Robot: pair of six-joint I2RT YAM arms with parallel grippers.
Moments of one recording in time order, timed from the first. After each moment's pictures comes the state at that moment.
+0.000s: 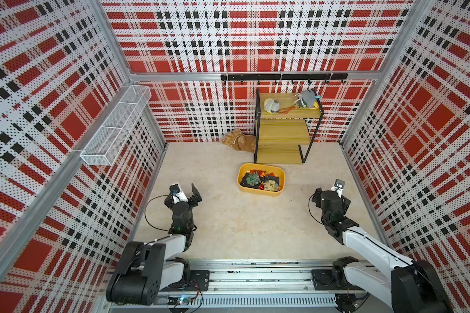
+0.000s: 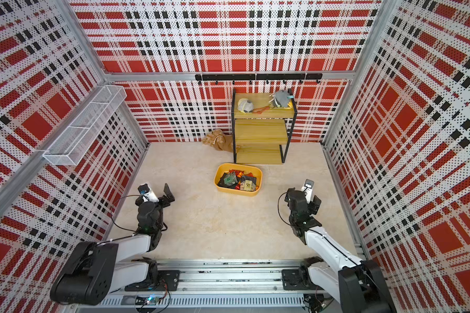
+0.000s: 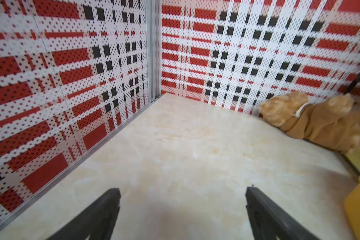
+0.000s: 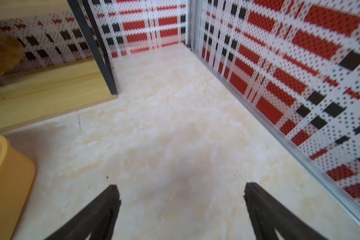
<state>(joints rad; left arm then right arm) -0.08 1.33 0.14 1.07 -0.41 -0.14 0.26 1.05 0.34 0.26 0.67 0.29</state>
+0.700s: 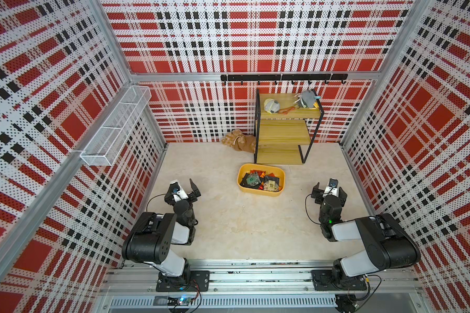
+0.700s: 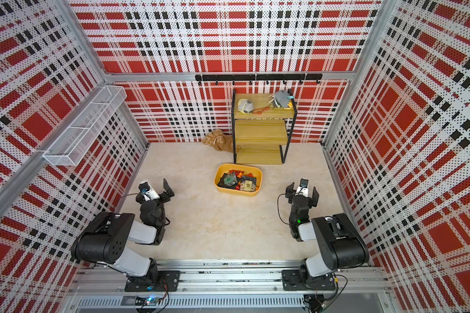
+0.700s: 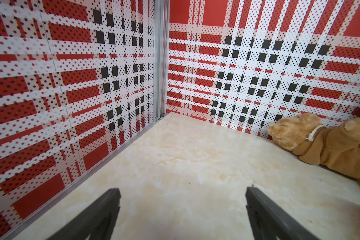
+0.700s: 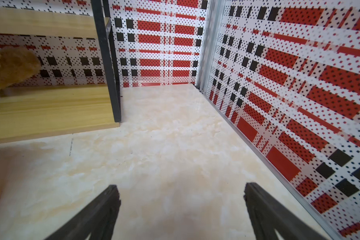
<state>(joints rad) -0.07 1.56 0.18 1.41 -0.44 -0.10 0.17 1.50 0.24 1.12 0.54 -0.01</state>
